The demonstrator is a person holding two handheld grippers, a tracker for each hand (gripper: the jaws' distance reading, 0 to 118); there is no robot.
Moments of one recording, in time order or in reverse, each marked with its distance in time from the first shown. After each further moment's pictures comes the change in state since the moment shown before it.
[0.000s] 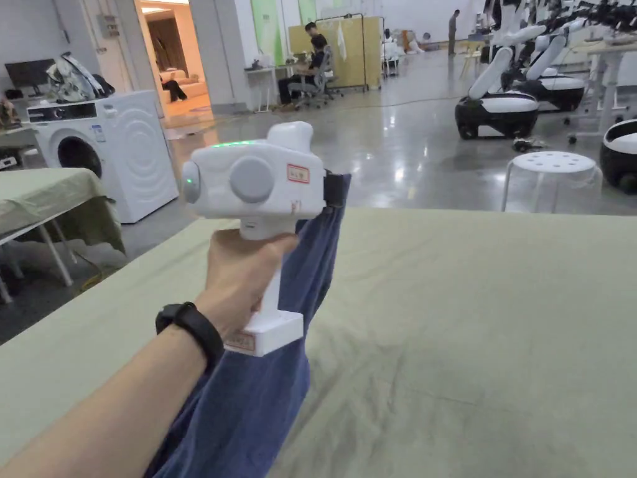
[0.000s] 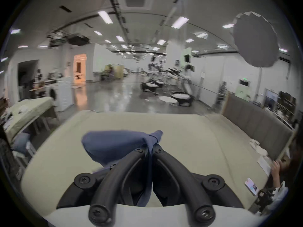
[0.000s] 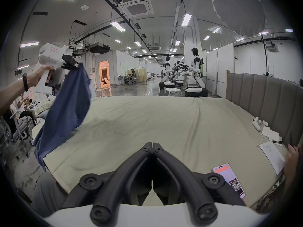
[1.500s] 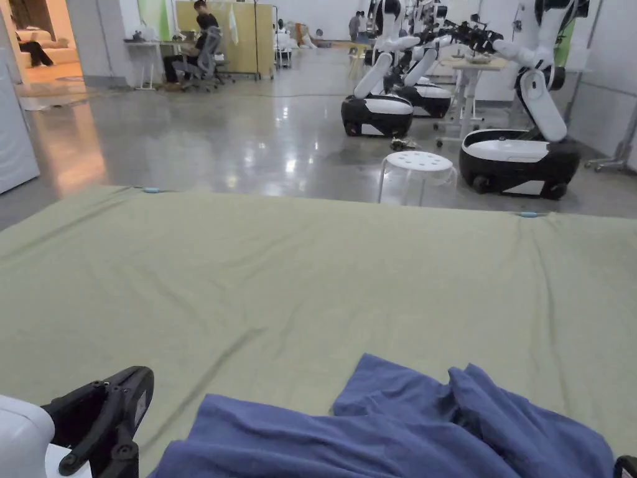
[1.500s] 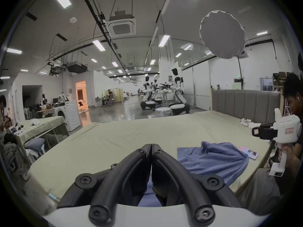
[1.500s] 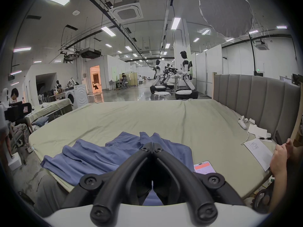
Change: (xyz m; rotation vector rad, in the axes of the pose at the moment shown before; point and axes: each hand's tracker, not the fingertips) left arm 0.084 -0.217 0.239 0.236 0.171 -0.155; right arm 0.040 -0.006 0.042 0.031 -0.078 -0.034
